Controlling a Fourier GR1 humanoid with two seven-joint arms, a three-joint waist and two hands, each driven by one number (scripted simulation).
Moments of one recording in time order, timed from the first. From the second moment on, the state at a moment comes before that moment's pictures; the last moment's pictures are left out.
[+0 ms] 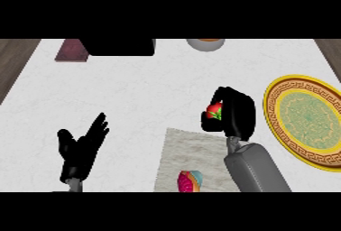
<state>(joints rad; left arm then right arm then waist) 0.04 0.08 -0.05 -1.46 0.07 0.02 0.22 -0.36 -0.01 0.28 -1.40 1.17 -0.25 0.64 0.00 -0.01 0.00</state>
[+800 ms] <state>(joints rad) 0.01 0.08 -0.03 -1.43 0.08 0.02 0.23 -0.42 -0.01 0.24 -1.48 1.54 -0.60 1.09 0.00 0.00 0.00</state>
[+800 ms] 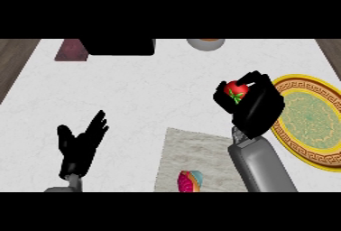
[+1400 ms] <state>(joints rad) 0.01 0.07 -0.04 -1.44 0.07 0.03 0.23 -0.27 -0.13 -0.06 -1.47 1.45 -0.84 0.98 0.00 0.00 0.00</state>
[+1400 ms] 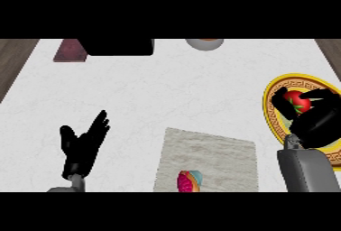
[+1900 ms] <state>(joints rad) 0.01 0.07 -0.03 -1.44 0.07 0.02 0.24 -0.30 -0.38 -0.19 -1.17 0.98 -1.03 0.67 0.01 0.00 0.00</state>
